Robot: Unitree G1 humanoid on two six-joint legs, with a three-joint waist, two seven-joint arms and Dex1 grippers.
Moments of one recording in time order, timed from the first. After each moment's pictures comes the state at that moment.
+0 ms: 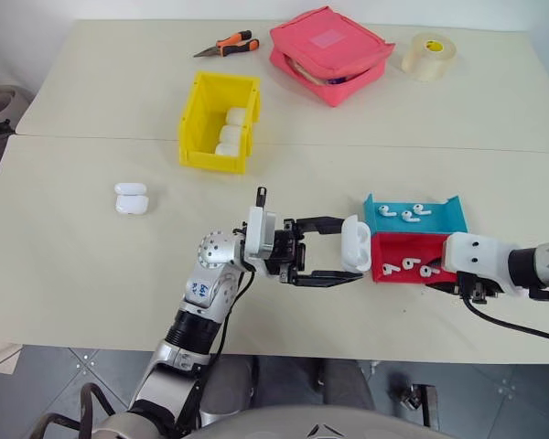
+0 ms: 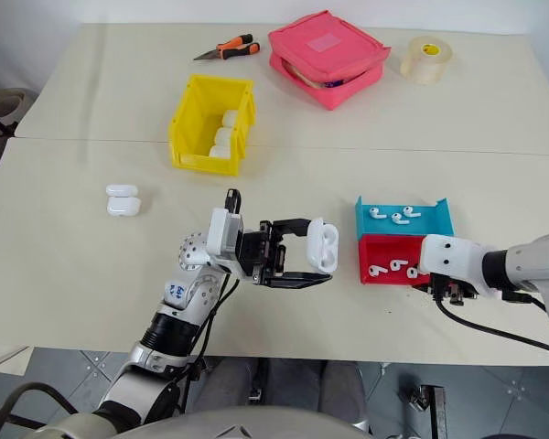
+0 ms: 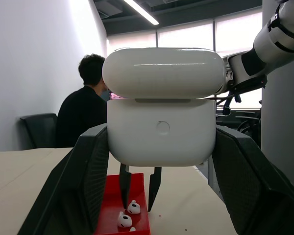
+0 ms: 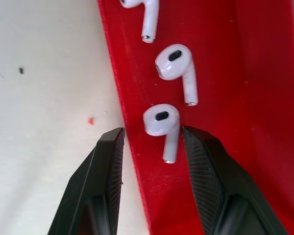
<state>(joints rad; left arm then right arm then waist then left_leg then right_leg) -0.41 0.05 -0.23 0.09 -0.48 -0.12 -1.23 -0.01 -1.23 -0.04 -0.26 0.14 0.32 1.15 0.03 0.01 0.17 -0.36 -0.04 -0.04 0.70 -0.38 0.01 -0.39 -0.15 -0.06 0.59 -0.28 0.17</state>
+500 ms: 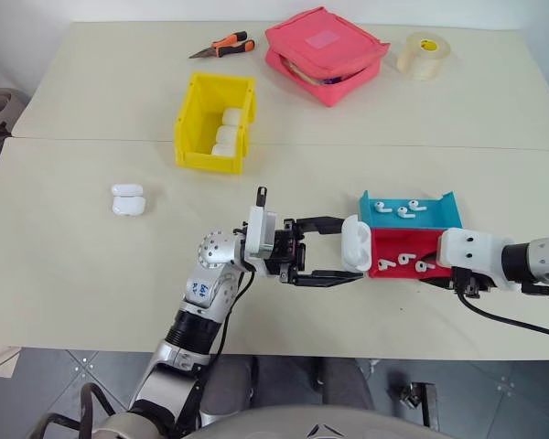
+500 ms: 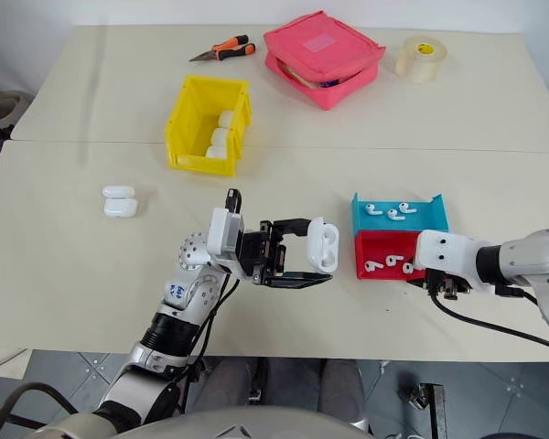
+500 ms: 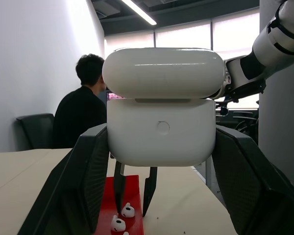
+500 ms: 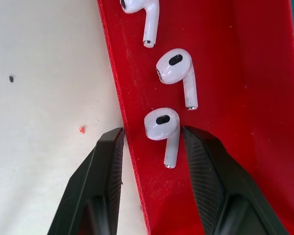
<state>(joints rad) -0.41 0.05 -0.23 0.09 -0.48 -0.12 -1.23 -0.07 -1.18 -0.01 -0.23 0.14 0.32 1.16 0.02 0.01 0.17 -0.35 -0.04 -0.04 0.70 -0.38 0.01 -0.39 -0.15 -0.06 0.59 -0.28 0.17</state>
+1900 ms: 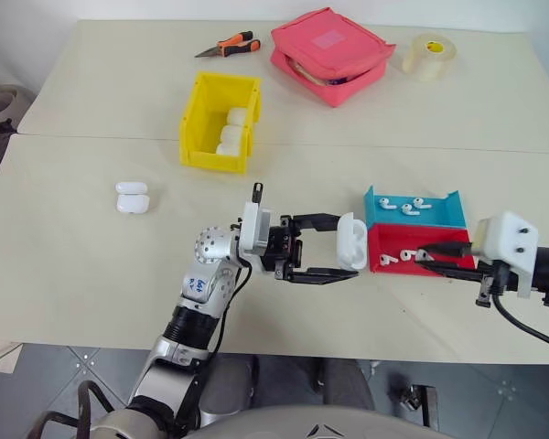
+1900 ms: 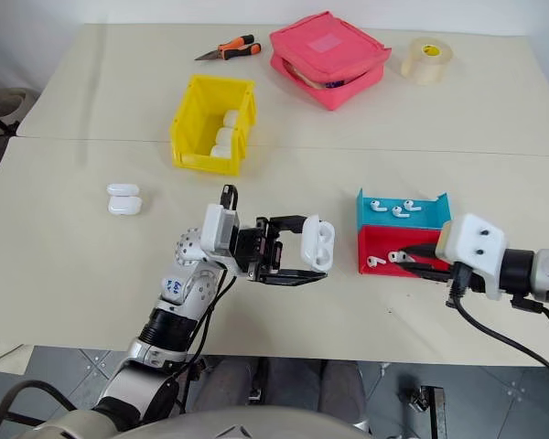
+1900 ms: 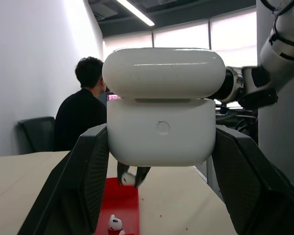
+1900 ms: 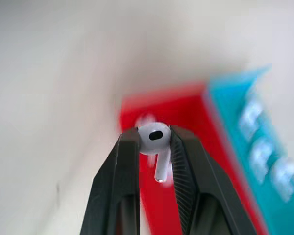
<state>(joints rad) -0.45 0.06 -0.19 0.14 -0.50 -0.12 -1.28 0.09 -0.88 -0.45 -0.49 0.54 0.39 1.11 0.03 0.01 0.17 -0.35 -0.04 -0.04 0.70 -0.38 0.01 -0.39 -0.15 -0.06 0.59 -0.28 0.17</state>
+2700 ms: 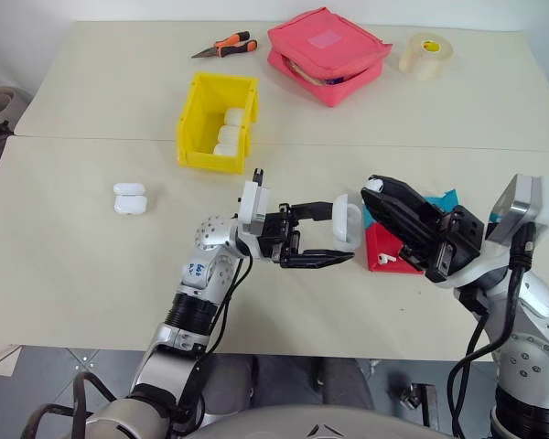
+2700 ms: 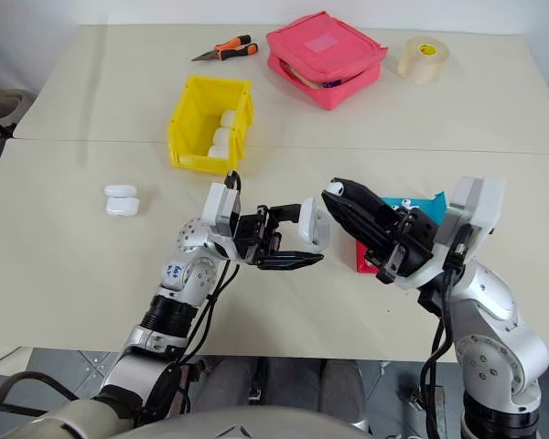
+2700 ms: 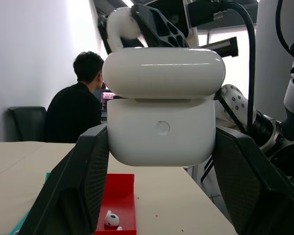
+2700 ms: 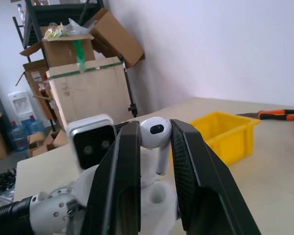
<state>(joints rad) -0.51 0.05 -0.15 0.19 -0.54 0.01 -1.29 -0.01 -0.45 -0.23 -0.72 0.95 0.43 0.64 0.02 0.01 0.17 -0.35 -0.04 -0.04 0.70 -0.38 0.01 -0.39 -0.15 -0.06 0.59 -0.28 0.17</state>
